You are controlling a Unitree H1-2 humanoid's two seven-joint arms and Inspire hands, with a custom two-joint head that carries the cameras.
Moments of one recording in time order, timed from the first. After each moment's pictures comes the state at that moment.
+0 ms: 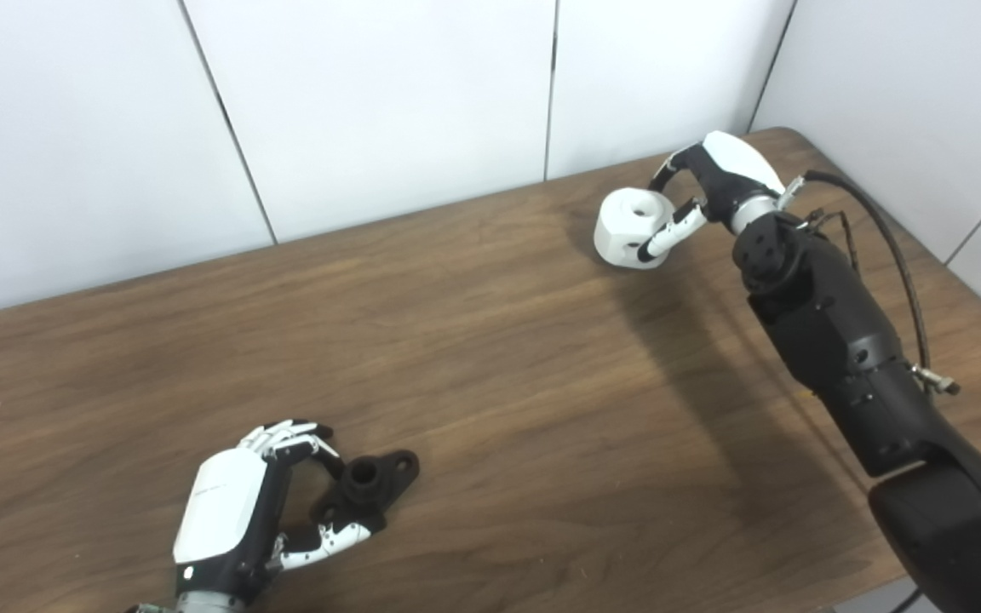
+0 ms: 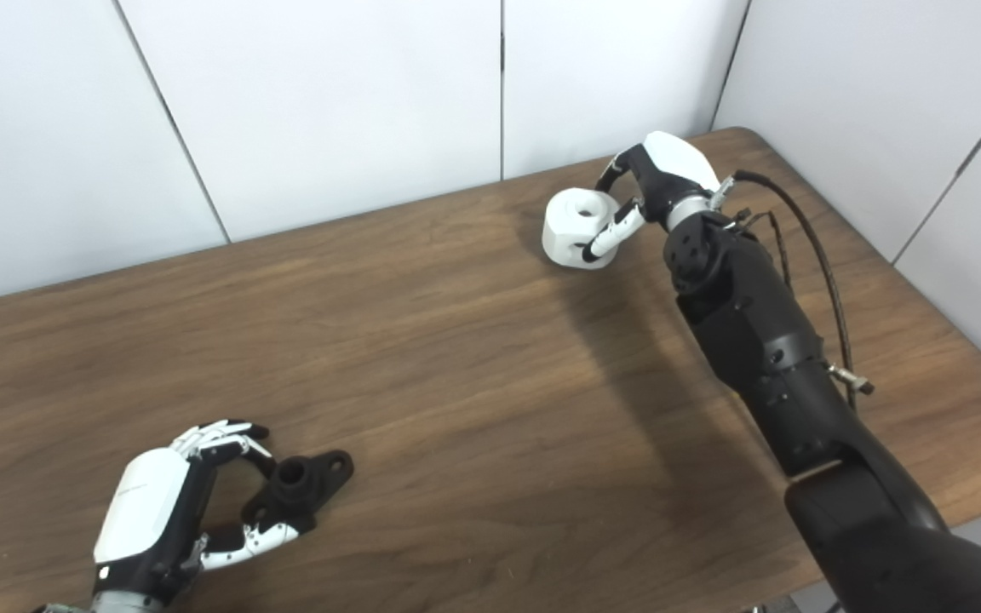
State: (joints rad) left arm 0.03 0.24 -0.31 -0.20 0.82 0.01 -0.04; right arm -0.48 -0.54 0.04 0.19 -0.68 0.46 0.19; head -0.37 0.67
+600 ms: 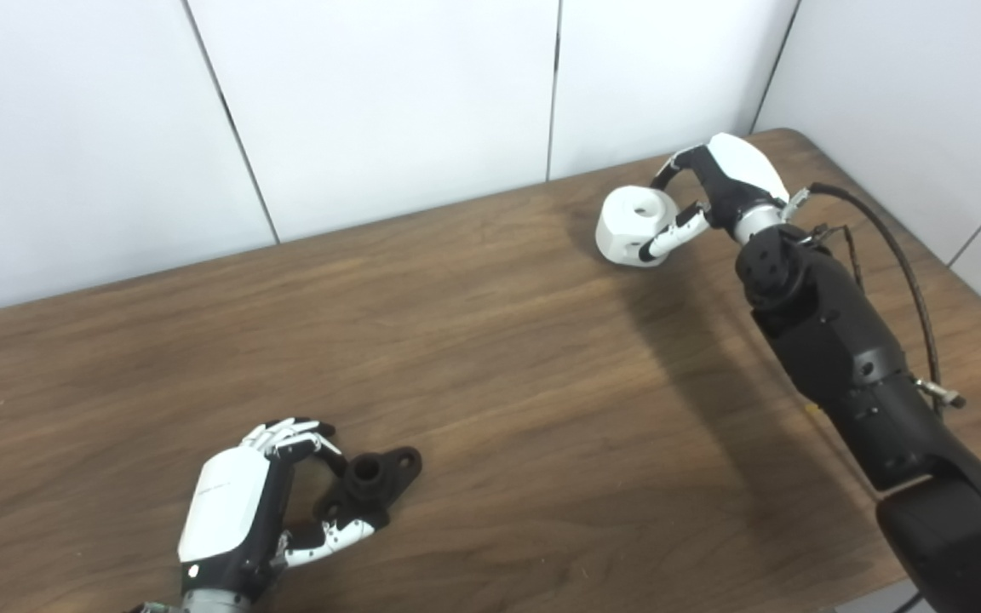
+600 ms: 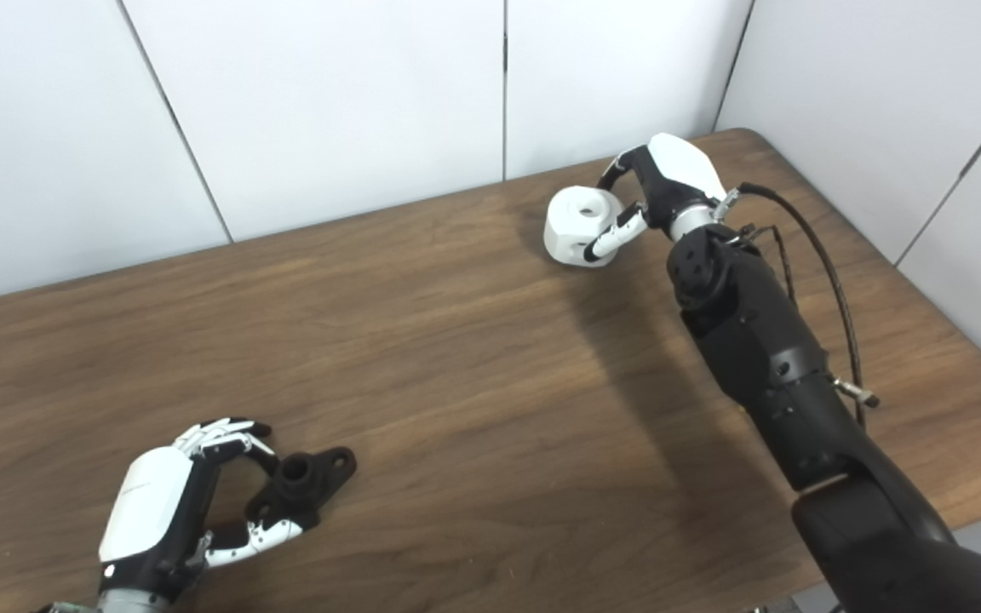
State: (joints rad) left arm 0.03 0.22 -0.31 -0.19 0.83 0.02 -0.03; right arm -0.45 -0.54 0.05 0.14 -0.65 0.40 0.11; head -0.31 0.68
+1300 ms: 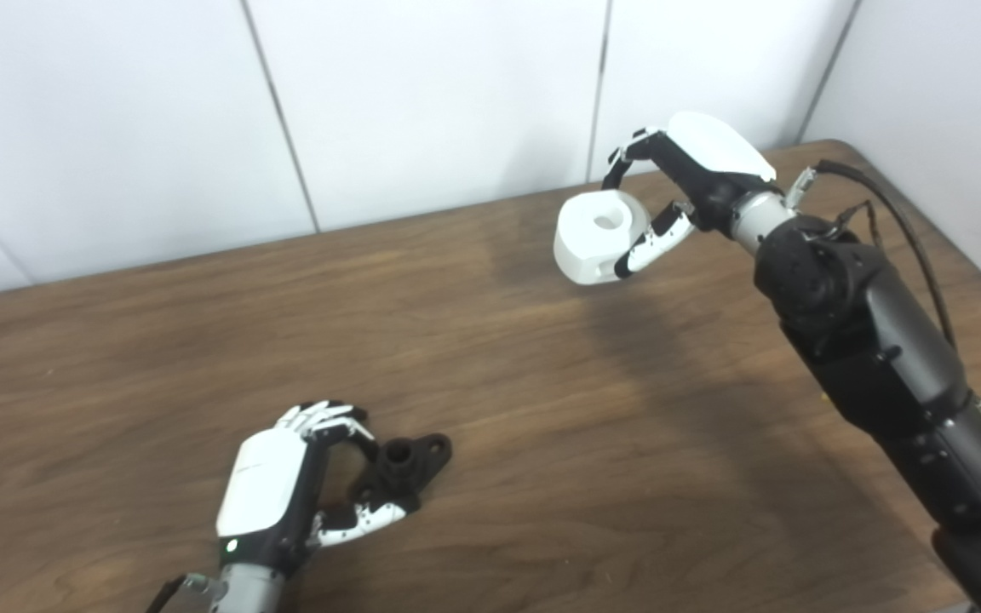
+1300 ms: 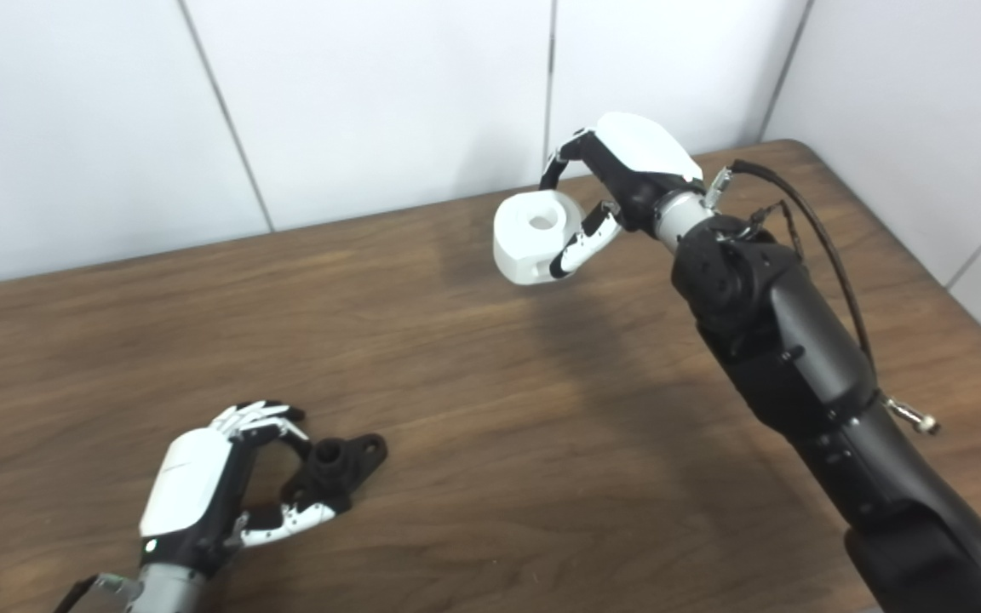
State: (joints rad) left arm 0.02 0.20 -0.34 -0.16 0.86 0.02 0.01; right arm -0.44 -0.58 0.18 -0.31 -0.71 0.46 0.46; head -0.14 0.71
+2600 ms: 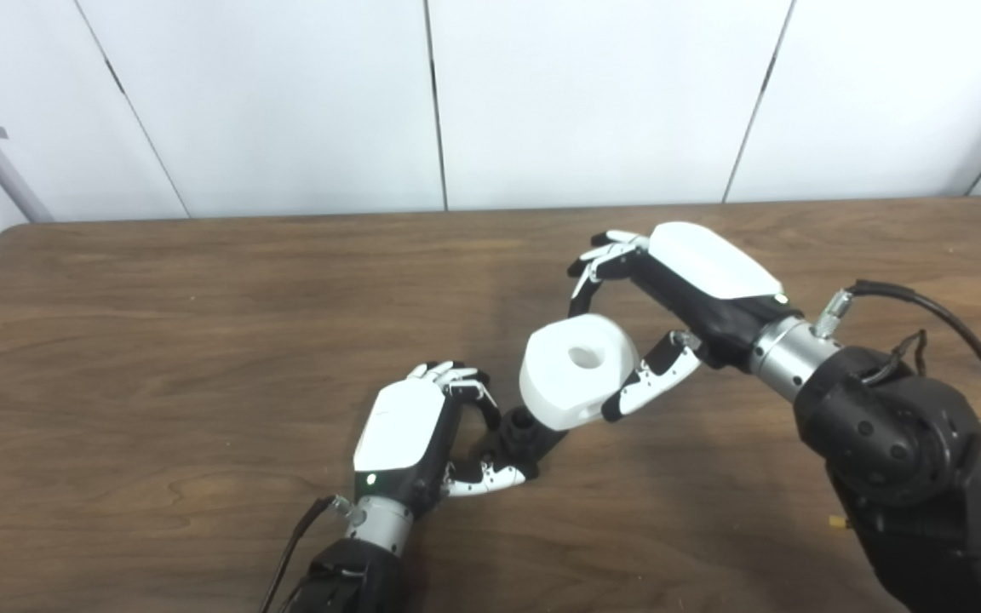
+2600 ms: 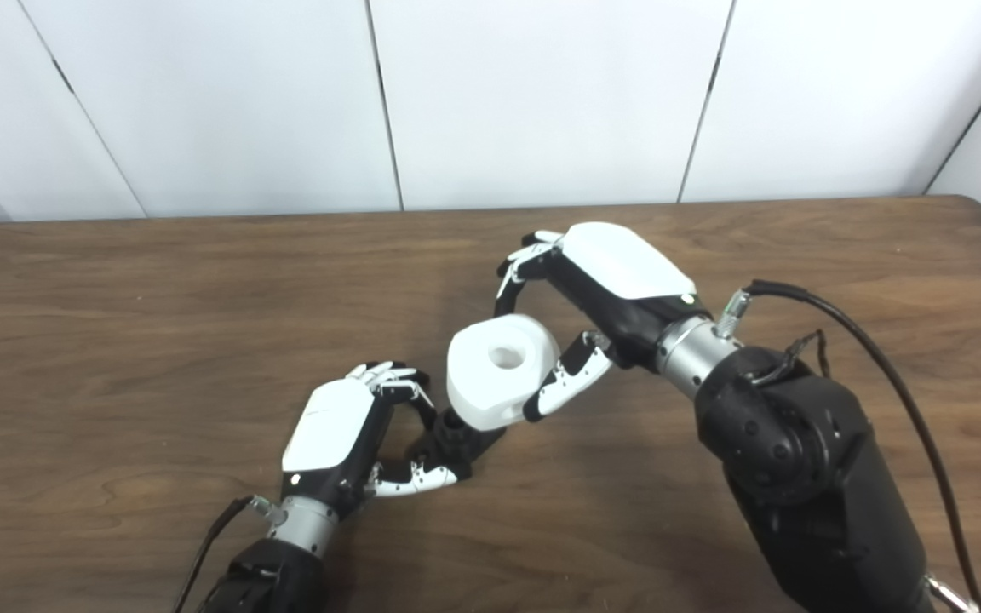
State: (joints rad) left arm -0.01 0.10 -0.43 -0.16 0.95 0.19 0.00; right arm -0.37 -0.35 0.27 -0.62 -0.80 0.42 0.74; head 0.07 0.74
